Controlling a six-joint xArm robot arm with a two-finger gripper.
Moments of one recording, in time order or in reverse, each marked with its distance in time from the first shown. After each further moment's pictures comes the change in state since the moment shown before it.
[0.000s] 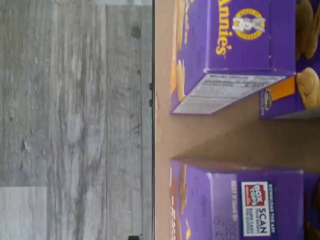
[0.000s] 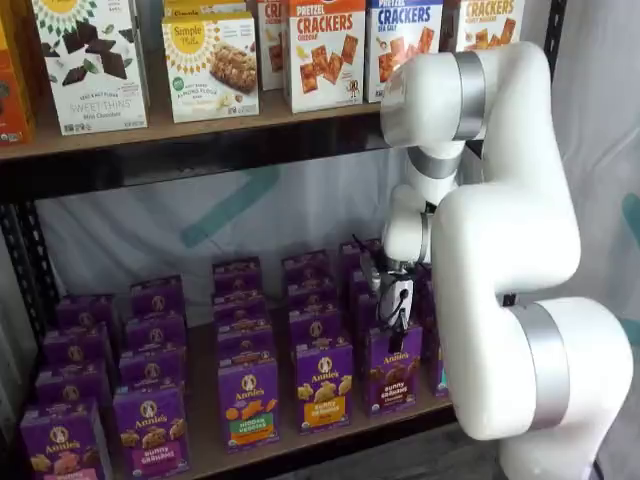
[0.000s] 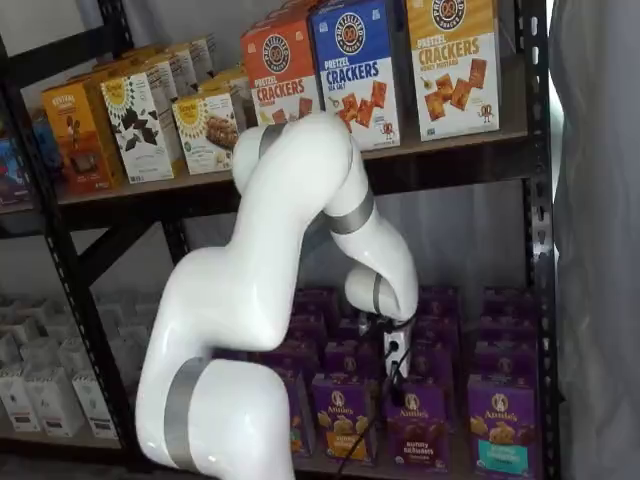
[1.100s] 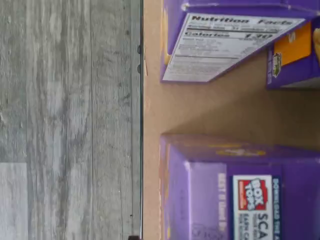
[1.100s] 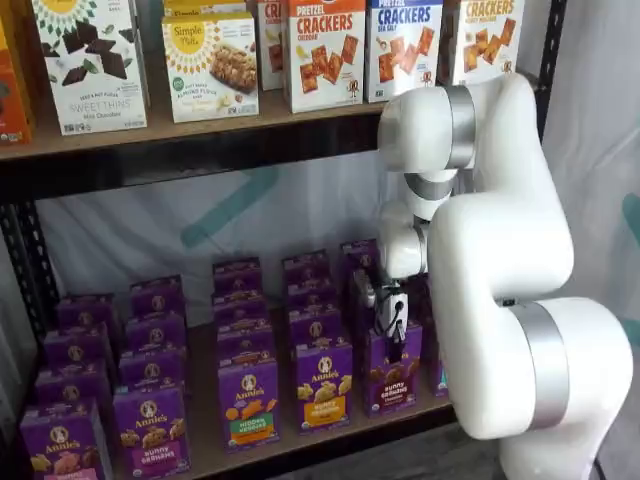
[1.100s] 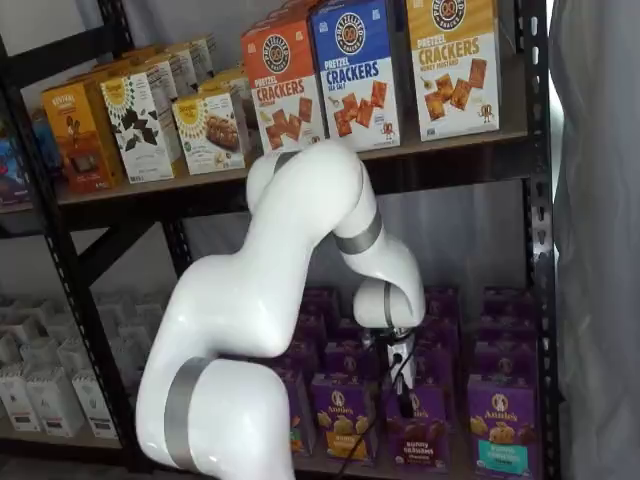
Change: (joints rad) arm -0.005 0.147 -0.152 -0.256 0.007 0.228
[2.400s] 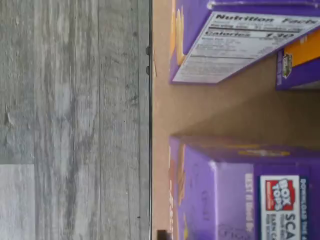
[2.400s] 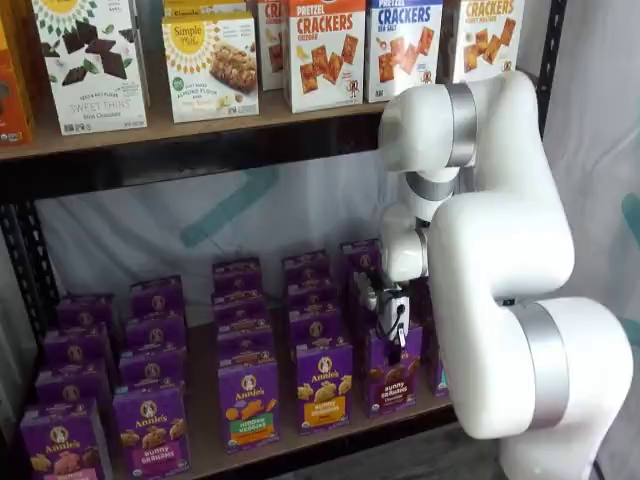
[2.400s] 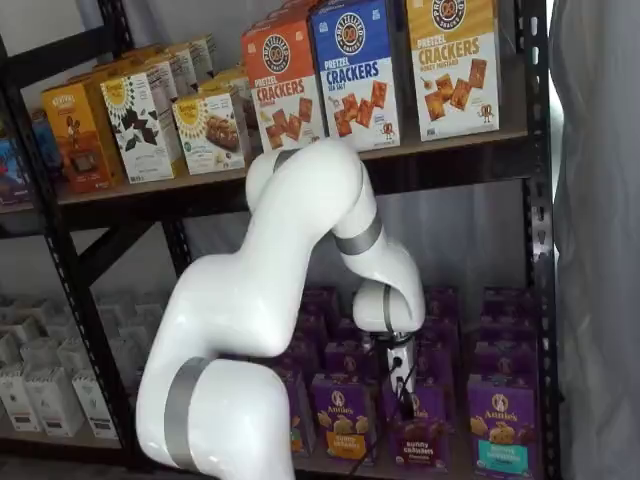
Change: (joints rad) arm -0.003 -0.014 0.037 0.018 -0.019 -0.019
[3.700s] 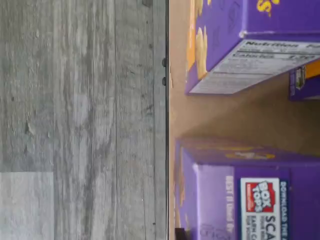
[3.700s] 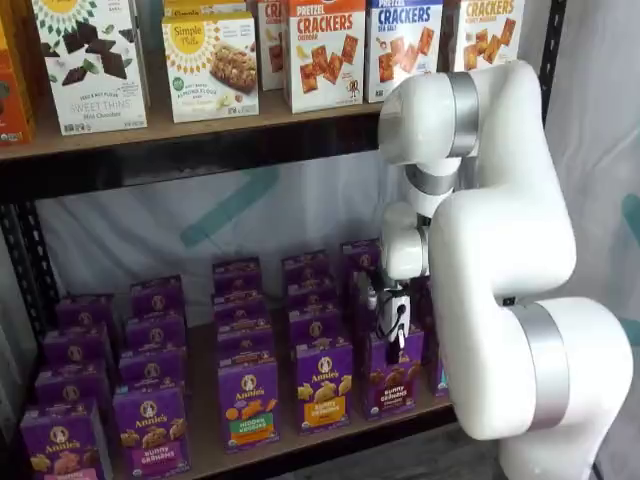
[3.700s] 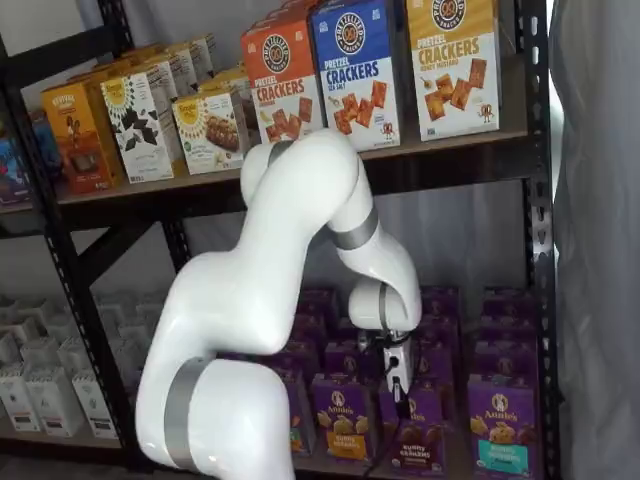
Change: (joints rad) arm 0.008 -0.051 0.069 0.042 -0.001 -0.031
